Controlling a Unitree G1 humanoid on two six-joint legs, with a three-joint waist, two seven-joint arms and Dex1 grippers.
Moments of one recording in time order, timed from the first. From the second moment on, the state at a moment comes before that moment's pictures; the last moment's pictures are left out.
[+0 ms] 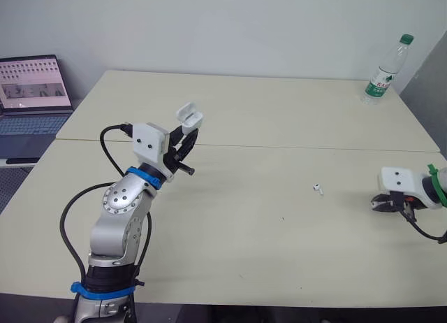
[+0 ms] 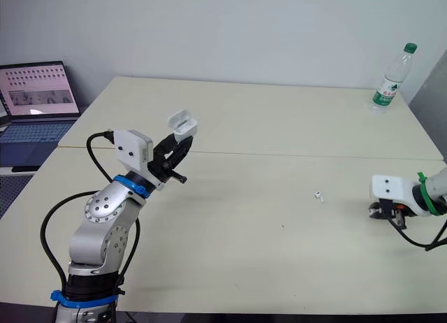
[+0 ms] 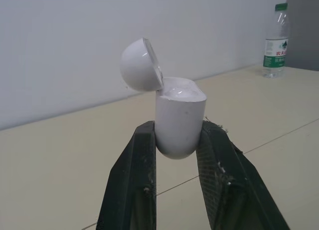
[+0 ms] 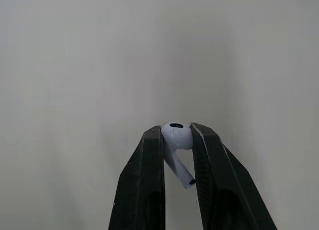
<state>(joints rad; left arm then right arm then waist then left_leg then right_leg) -0.30 0.35 0.11 -0.30 -0.29 0.29 -0.41 -0.44 -1.21 0.22 0.40 -0.04 -0.04 1.36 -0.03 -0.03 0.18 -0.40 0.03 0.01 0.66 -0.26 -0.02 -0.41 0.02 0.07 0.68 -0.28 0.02</state>
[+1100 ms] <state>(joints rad) -0.25 0.35 0.10 -0.34 -0.29 0.30 -0.40 -0.49 -1.16 0.24 0.70 -0.18 -0.28 1.31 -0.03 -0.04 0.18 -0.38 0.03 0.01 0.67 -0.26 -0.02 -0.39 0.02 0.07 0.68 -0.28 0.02</state>
